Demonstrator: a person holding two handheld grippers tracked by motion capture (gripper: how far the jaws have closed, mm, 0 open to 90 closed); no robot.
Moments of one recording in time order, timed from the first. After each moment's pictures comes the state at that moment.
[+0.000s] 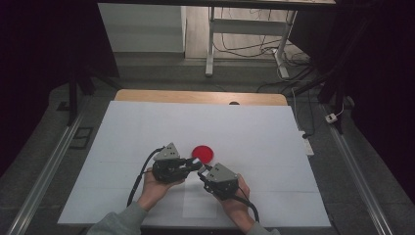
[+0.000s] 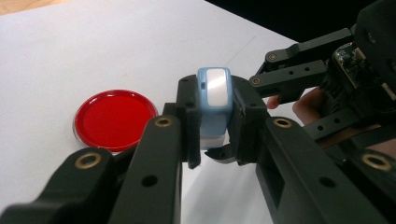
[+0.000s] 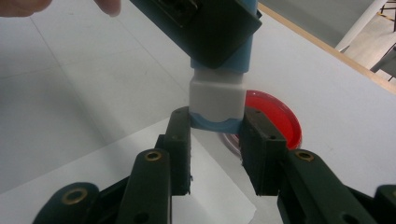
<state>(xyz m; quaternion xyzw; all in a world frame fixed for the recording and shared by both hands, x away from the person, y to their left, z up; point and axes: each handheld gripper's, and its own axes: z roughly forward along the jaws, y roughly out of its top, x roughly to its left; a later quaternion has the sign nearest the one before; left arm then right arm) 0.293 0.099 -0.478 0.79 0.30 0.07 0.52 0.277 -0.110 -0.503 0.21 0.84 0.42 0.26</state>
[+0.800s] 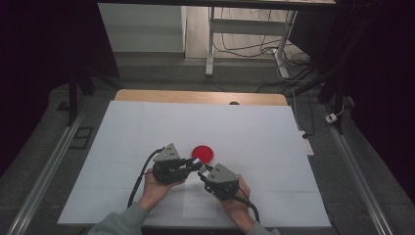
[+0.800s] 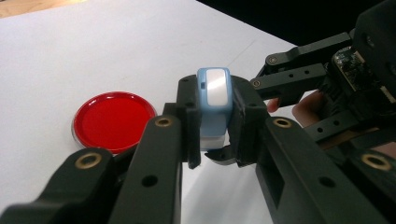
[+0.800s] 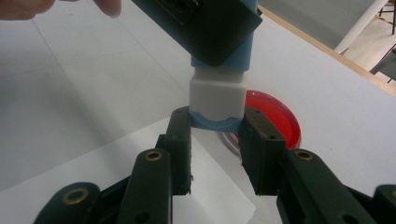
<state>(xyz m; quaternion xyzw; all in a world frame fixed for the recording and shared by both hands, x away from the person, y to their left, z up) 0.291 0.098 -0.480 0.79 0.31 0.07 0.53 0.277 -0.112 -0.504 0.21 0.84 0.43 0.26</state>
